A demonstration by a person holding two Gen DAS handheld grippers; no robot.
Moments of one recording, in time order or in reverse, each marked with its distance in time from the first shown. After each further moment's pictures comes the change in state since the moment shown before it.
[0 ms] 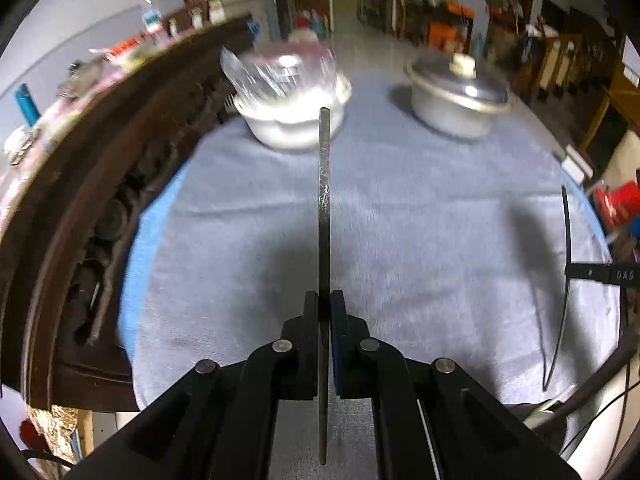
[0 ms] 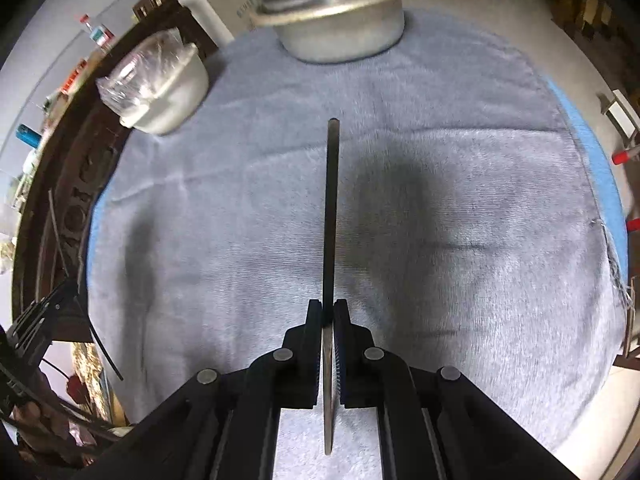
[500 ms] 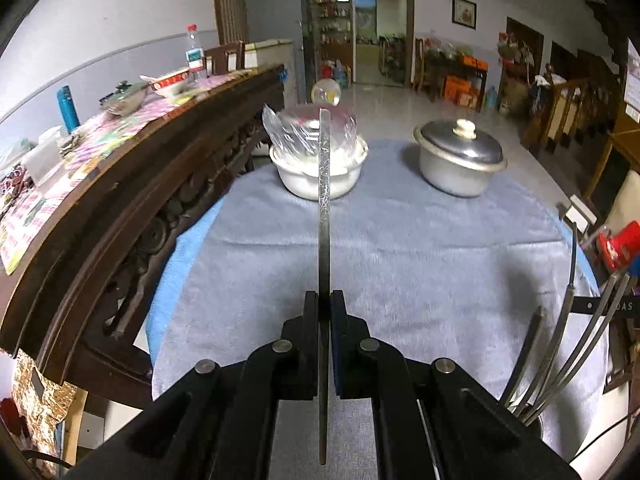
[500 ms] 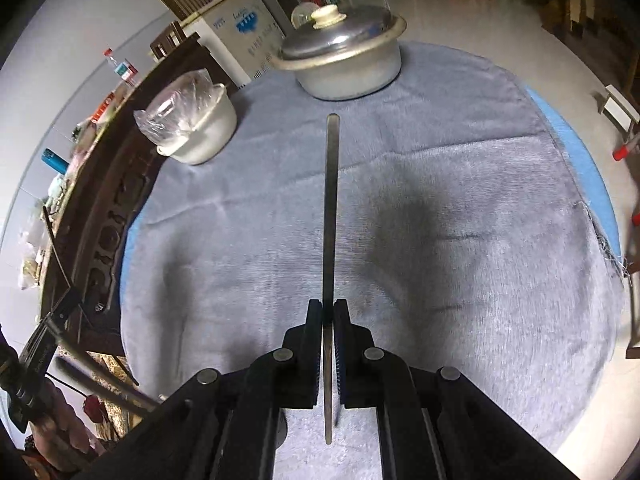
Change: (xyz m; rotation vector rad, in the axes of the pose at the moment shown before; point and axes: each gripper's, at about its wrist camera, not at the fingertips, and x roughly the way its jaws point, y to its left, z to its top) left arm -0.063 0.005 -0.018 -0.081 -0.181 0.034; right arm -0.034 0.010 -0.025 0.037 -0.124 0.068
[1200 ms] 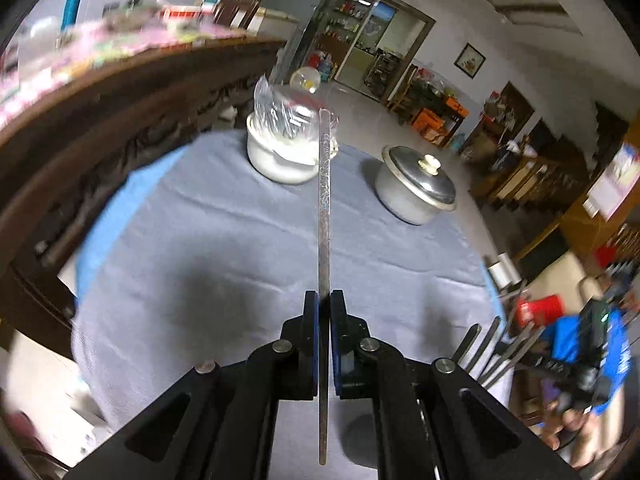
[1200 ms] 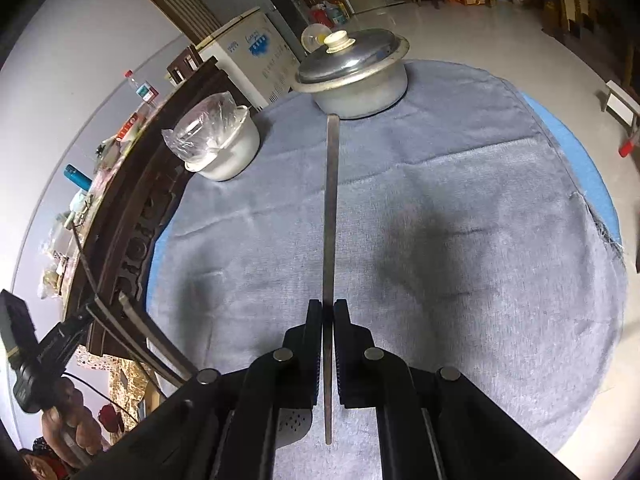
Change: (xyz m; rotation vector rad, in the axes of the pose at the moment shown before) left arm 0.004 0.046 -0.005 -0.311 0.067 -0.335; right arm -0.026 0.003 -0.022 0.029 -0.076 0.076
